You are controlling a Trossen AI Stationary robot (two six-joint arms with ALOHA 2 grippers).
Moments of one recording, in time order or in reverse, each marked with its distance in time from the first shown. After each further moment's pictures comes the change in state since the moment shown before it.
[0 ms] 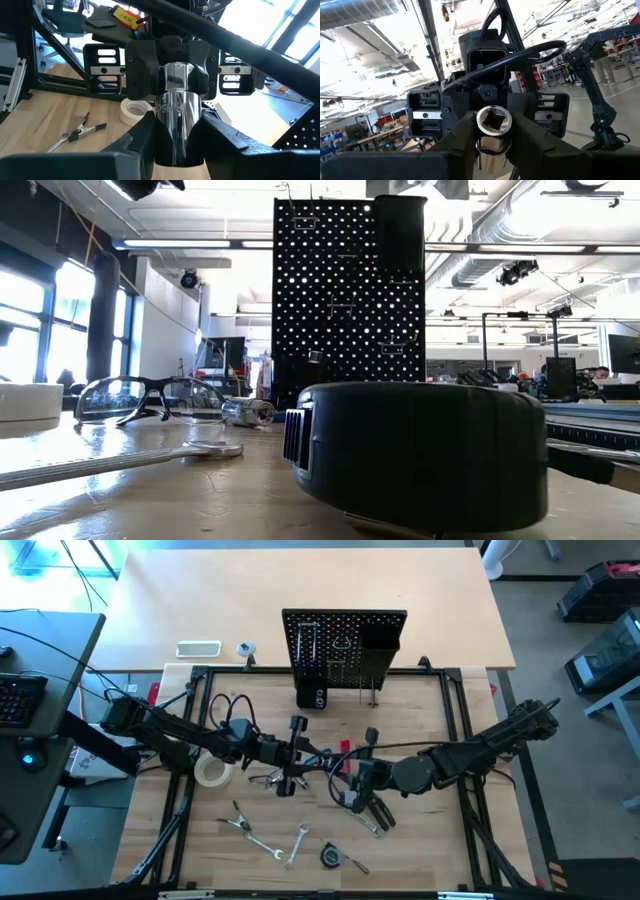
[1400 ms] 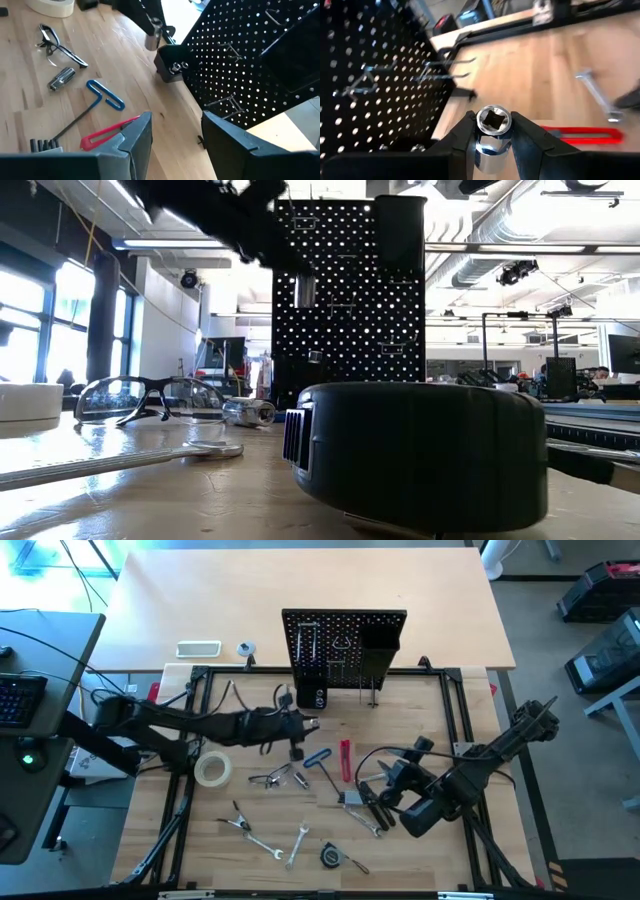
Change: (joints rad) left arm 0.202 -0.067 -0.001 -0.828 -0.503 -0.049; right arm 0.215 0.000 0.001 -1.132 0.418 0.978
